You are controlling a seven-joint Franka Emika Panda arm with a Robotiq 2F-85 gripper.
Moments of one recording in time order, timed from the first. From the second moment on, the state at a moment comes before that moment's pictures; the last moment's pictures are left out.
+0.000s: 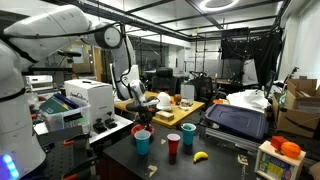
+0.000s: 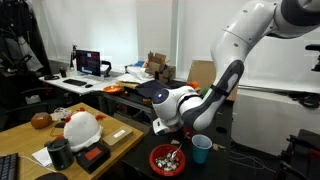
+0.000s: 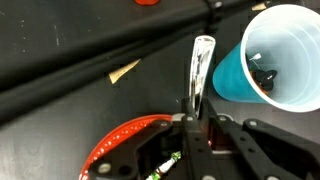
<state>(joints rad) 0.18 0.97 0.23 -1.68 -0.89 2.26 -0.75</state>
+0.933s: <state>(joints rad) 0.18 0.92 0.23 -1.66 -0.43 2.23 -0.72</state>
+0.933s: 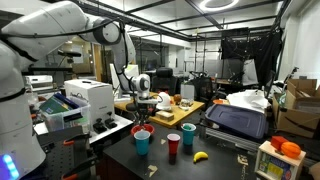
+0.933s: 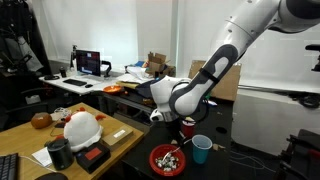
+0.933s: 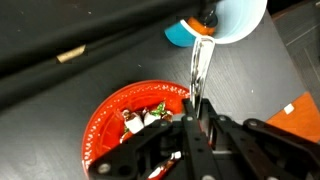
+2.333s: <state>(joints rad) 0.17 1.09 0.05 -1.39 -0.15 2.34 -0.01</state>
